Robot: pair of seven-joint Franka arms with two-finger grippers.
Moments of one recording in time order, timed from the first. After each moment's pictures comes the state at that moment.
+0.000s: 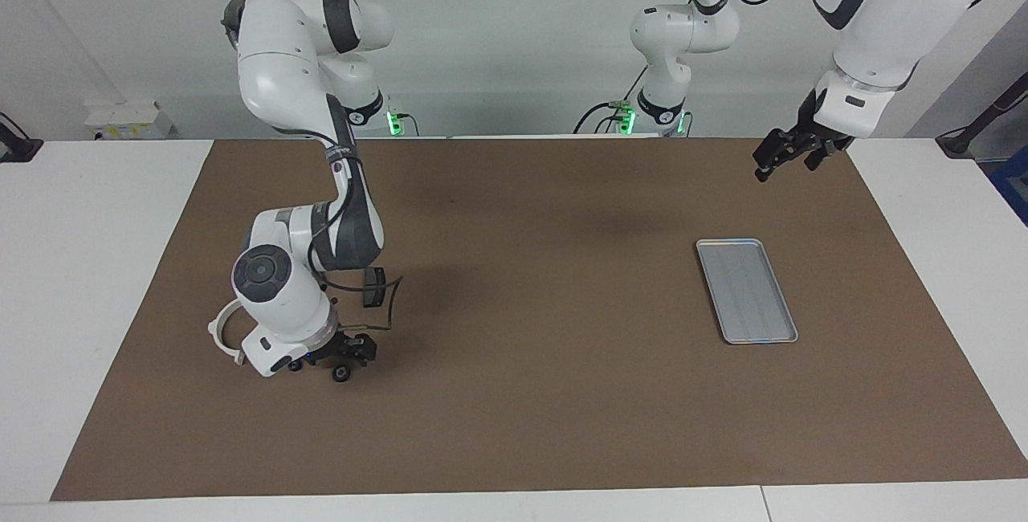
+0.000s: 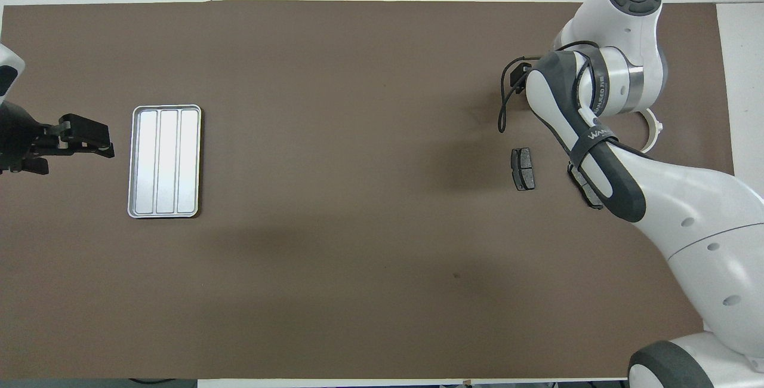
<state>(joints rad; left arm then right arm) -0.05 -0.03 -0.01 -1.68 -0.01 1.60 -0.23 0.06 0.73 0.04 -1.32 -0.05 2.02 0.17</state>
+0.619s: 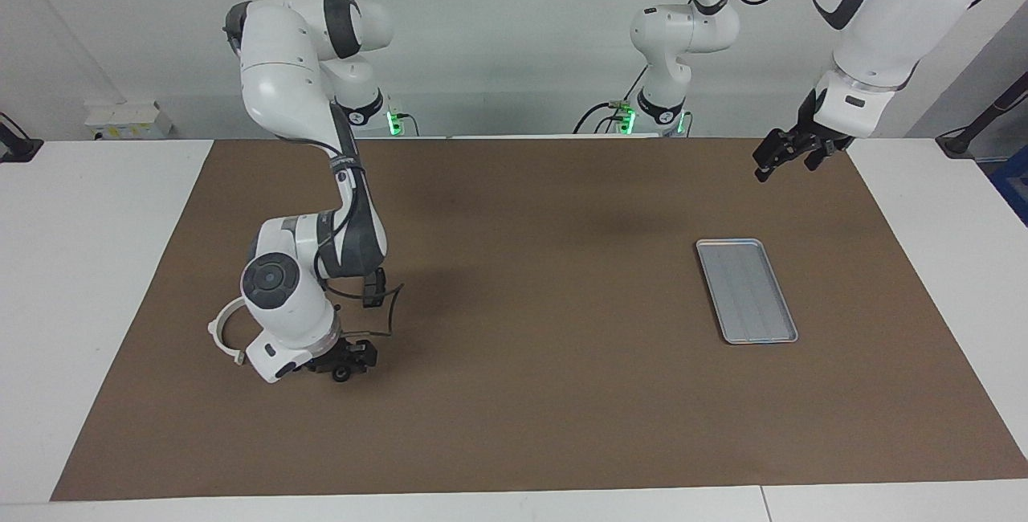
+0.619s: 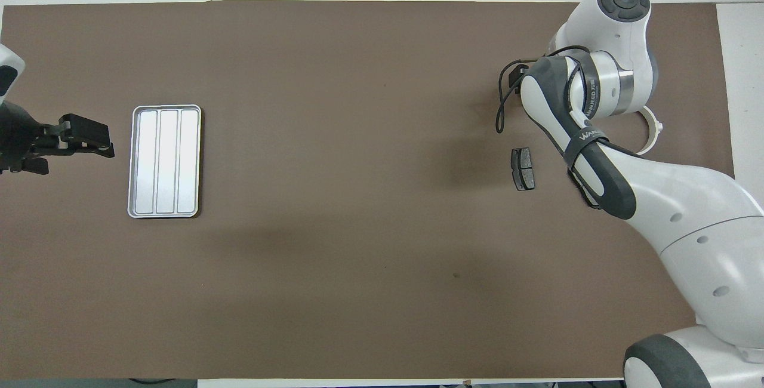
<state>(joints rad) -0.05 -0.03 -0.01 -1.68 -0.01 1.60 -0.23 0.06 0.76 0.04 -1.31 -0.06 2.05 0.17</state>
